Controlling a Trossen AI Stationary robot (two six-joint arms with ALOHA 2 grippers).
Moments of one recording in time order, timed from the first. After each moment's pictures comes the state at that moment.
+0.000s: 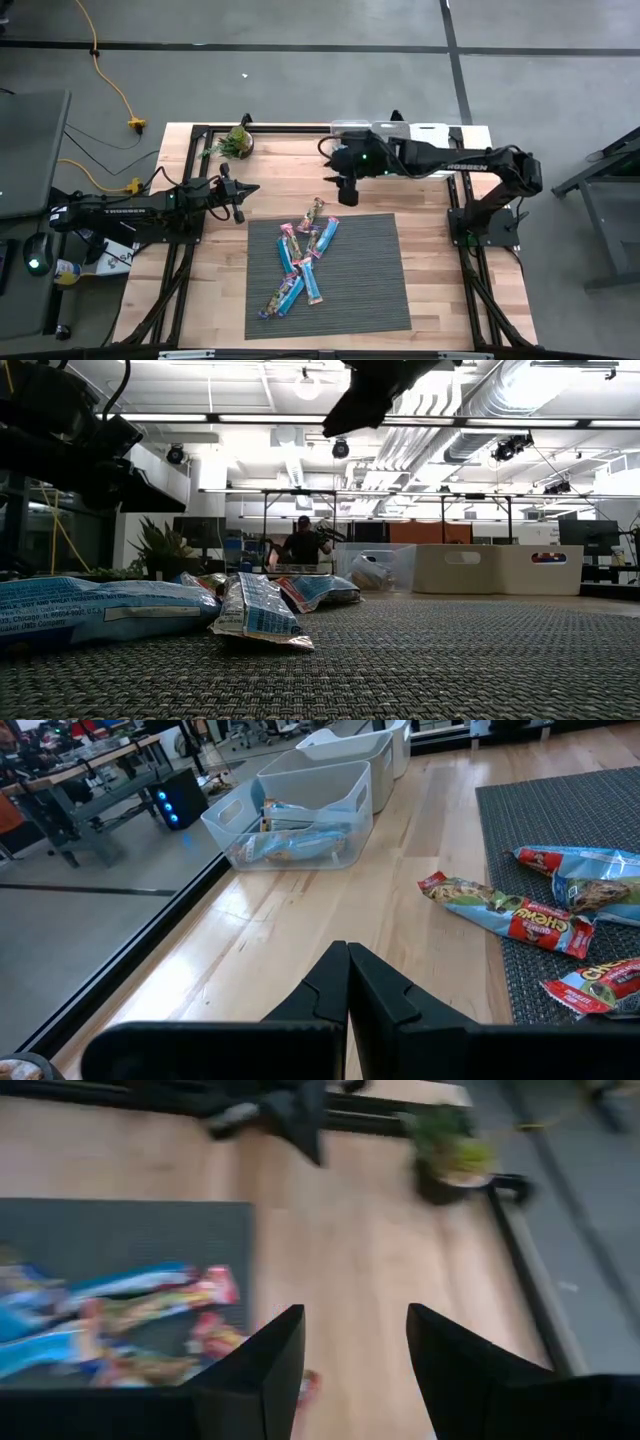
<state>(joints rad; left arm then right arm) 0.19 0.40 0.01 0.15 -0.23 0.20 -0.18 1.56 1.34 -0.38 0.00 -0.18</state>
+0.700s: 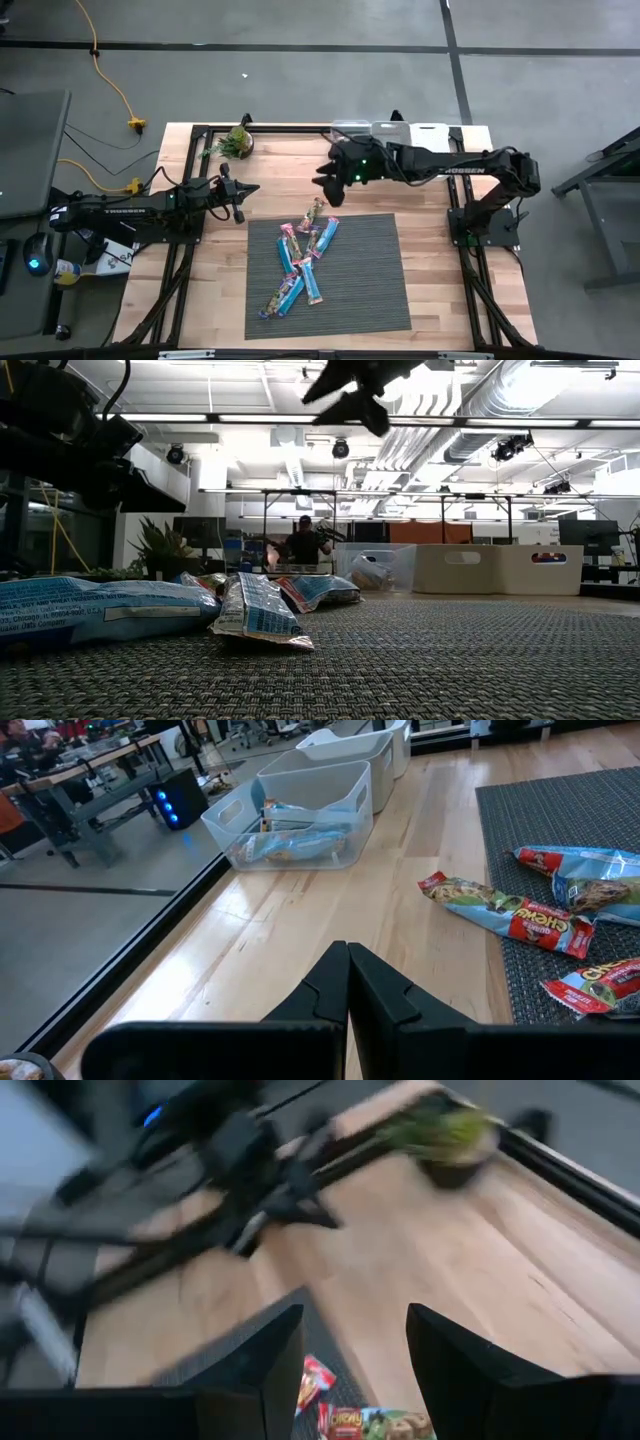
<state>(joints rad) 0.19 0.40 0.01 0.15 -0.23 0.20 -0.14 1.58 1.34 -0.24 -0.02 0.39</state>
